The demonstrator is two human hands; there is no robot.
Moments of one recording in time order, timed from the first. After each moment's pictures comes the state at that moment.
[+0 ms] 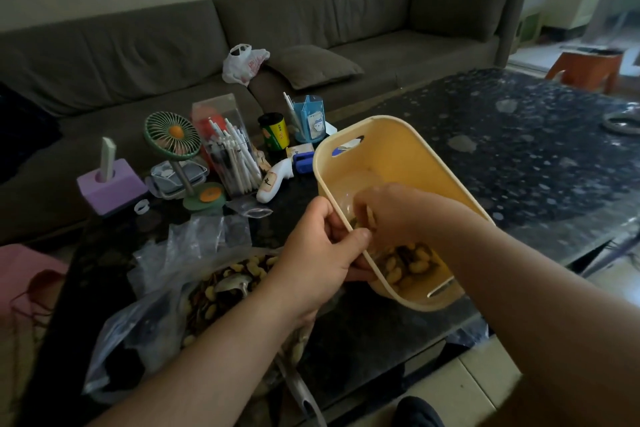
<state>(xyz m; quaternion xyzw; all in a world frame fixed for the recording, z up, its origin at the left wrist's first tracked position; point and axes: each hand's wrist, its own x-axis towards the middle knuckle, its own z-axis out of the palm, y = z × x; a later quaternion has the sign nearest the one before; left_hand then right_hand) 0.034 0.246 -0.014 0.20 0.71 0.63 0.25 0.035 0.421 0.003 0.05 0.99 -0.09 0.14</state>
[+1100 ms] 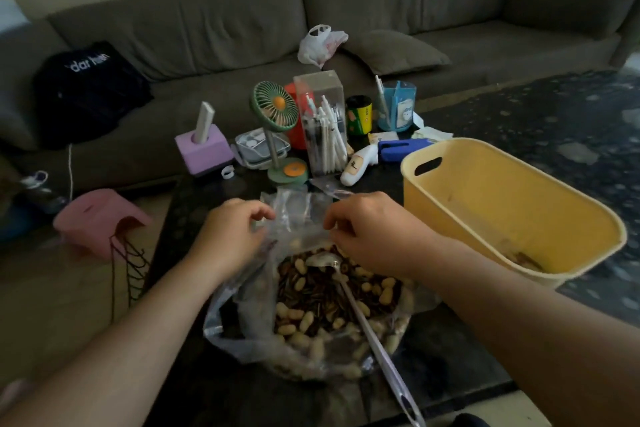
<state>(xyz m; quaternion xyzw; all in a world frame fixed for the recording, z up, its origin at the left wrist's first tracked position) -0.091 0.032 -0.038 0.14 0.96 0.22 0.00 -0.007 0.273 -0.017 -0.16 0.96 -0.23 -0.06</state>
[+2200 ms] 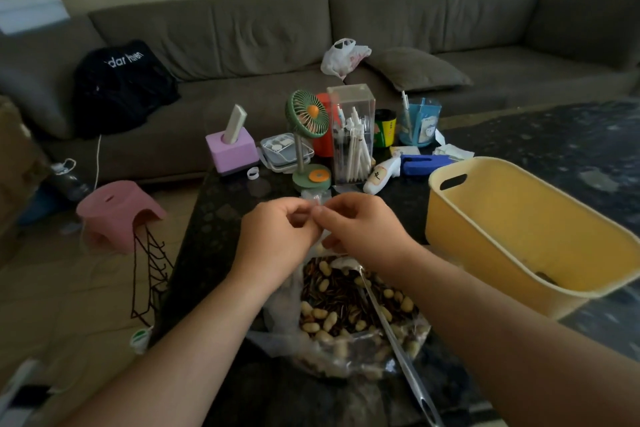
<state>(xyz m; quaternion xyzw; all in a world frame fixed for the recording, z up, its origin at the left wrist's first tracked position) -0.038 0.052 -0.017 0.10 0.88 0.47 -0.06 -0.014 0.209 -0.010 0.02 0.81 -0.59 0.00</state>
